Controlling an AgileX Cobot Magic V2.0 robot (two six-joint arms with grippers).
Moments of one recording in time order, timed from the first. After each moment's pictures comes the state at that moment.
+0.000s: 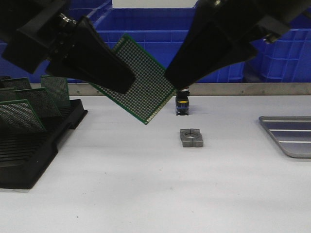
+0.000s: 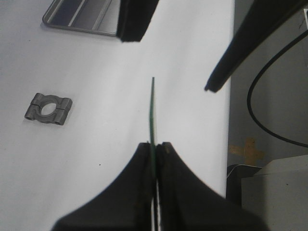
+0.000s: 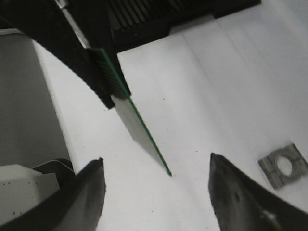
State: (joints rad) left arm -0.47 1.42 -0.91 -1.06 0.82 1.58; right arm 0.56 1.29 -0.91 0.63 0.58 -1.00
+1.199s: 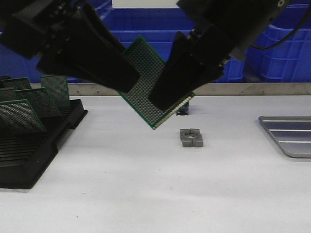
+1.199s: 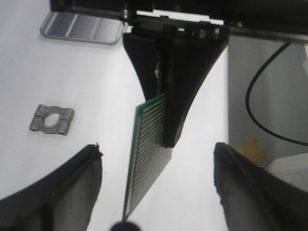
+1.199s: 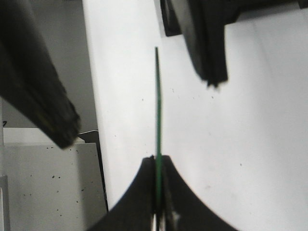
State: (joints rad) left arm -0.46 1.42 -0.96 -1.04 0.84 1.59; right arm 0.49 1.50 -1.03 0.75 0.80 -1.18
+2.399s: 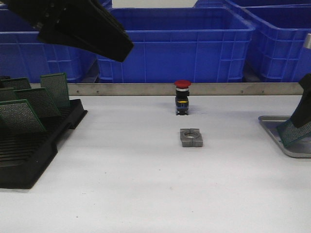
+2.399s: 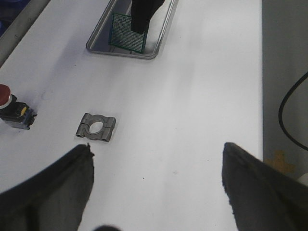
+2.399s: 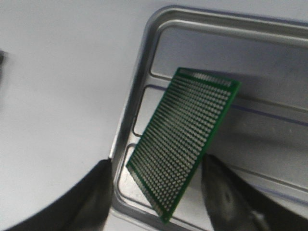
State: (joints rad) left arm -0.40 1.42 -1.02 -1.04 0.85 1.59; right arm -0.23 1.80 -1.04 0.75 0.64 -0.92
